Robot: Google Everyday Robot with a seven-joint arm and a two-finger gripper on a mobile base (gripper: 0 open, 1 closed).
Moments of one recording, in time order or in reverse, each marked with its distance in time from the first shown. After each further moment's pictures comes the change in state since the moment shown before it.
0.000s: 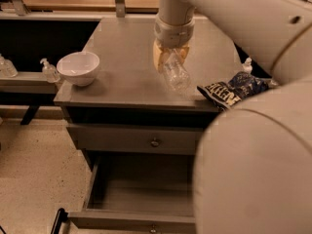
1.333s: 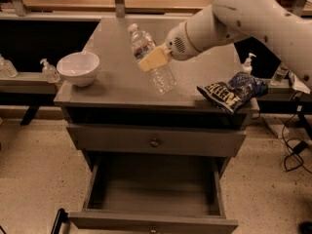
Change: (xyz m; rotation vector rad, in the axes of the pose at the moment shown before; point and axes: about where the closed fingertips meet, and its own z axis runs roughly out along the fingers) arm -0.008 0.048 -0.025 -0.418 -0.630 -0.467
